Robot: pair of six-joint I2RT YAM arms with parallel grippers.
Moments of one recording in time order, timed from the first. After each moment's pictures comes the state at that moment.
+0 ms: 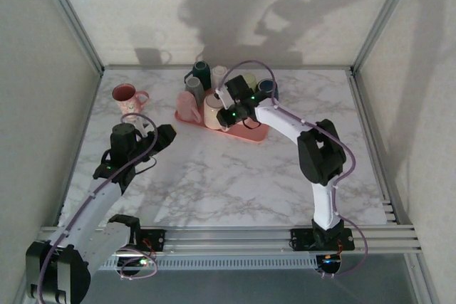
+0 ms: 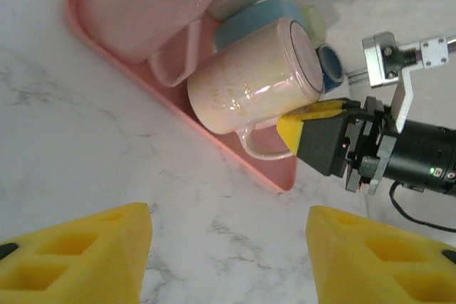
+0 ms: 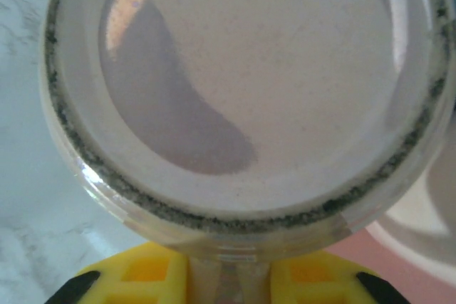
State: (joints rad) left arm -0.12 0.89 0.53 -0.08 0.37 -0.81; right arm 0.65 1.99 1.62 -0.57 -0.18 0.02
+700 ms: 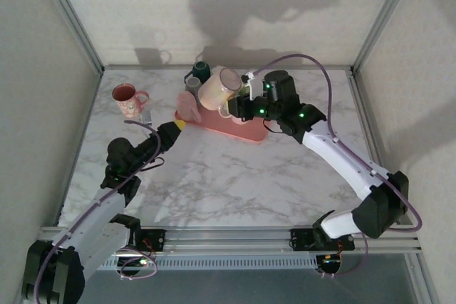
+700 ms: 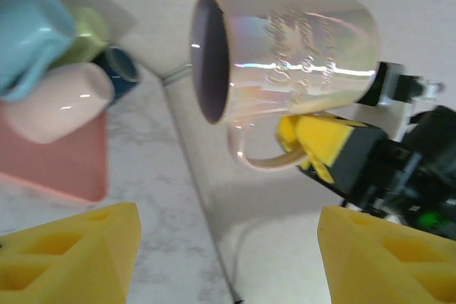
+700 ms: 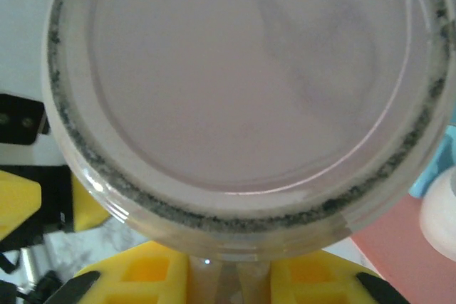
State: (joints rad) left arm -0.23 0.87 0.36 0.62 0.58 -1.17; right arm 0.63 1.40 1.32 -0.34 -0.39 0.30
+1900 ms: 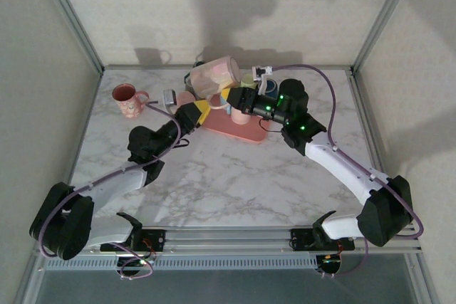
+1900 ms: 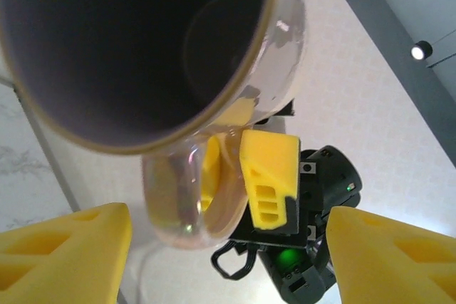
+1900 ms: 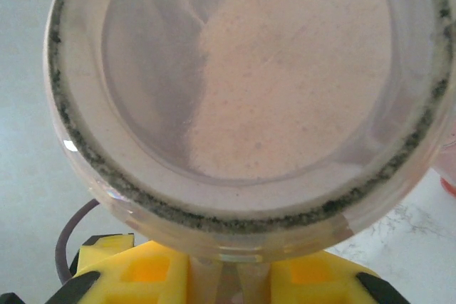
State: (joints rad) left arm -0.47 1.26 0.57 1.12 0.47 -1.33; right arm 0.61 1.34 1.10 0.24 -0.57 0.91
